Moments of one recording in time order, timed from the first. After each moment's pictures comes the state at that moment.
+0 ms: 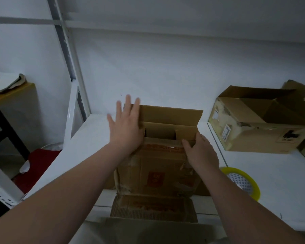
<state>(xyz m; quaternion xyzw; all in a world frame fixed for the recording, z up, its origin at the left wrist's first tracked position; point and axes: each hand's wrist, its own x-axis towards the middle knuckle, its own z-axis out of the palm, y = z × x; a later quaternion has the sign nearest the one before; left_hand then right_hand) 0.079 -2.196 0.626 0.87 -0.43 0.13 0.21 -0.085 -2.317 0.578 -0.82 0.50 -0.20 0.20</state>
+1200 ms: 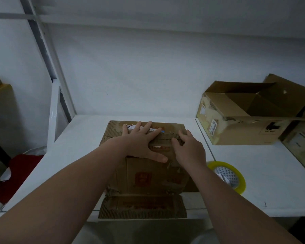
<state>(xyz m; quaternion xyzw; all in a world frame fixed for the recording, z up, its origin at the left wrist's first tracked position) 0.066 -2.241 0.608 0.78 -0.61 -0.13 -0.08 -0.094 -2.312 0.585 -0.82 0.48 -0.22 0.24</state>
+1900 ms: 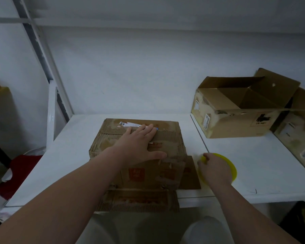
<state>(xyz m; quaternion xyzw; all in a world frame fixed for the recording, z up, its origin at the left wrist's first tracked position) 0.033 -2.215 0.600 0.76 -0.65 -0.06 -0.02 -0.185 -2.322 0.534 -0.75 0.61 -0.16 0.20</state>
